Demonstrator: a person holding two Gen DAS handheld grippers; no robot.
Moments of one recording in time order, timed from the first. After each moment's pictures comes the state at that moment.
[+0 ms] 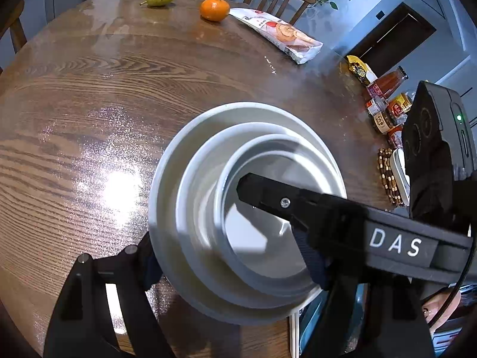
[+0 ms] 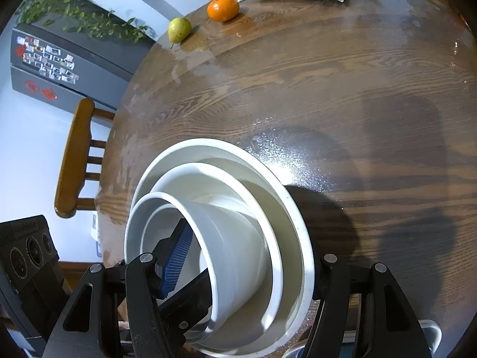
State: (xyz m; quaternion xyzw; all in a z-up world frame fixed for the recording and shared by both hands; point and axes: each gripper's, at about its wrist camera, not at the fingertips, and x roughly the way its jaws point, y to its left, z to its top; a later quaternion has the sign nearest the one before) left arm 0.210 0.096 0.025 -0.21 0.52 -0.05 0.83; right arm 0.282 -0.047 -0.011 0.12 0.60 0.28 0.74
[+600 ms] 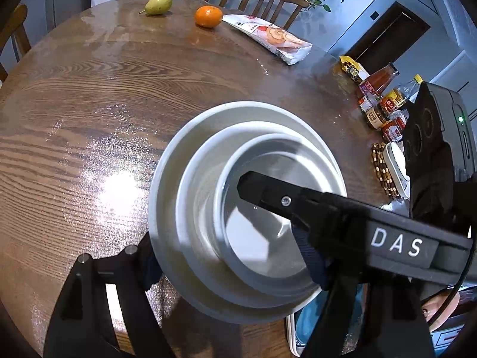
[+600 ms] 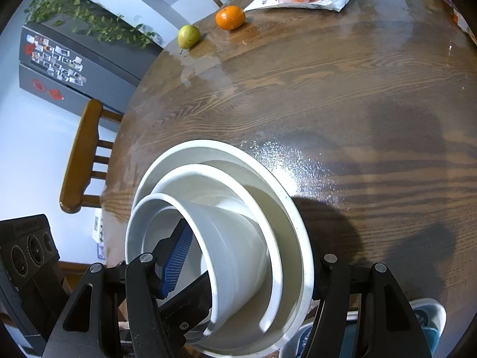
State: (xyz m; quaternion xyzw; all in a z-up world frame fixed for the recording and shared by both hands) left arm 0.186 0.087 0.035 -0.19 0.50 -0.05 0.84; right arm 0.260 -0.059 -0.002 0.13 0.57 0.29 0.76
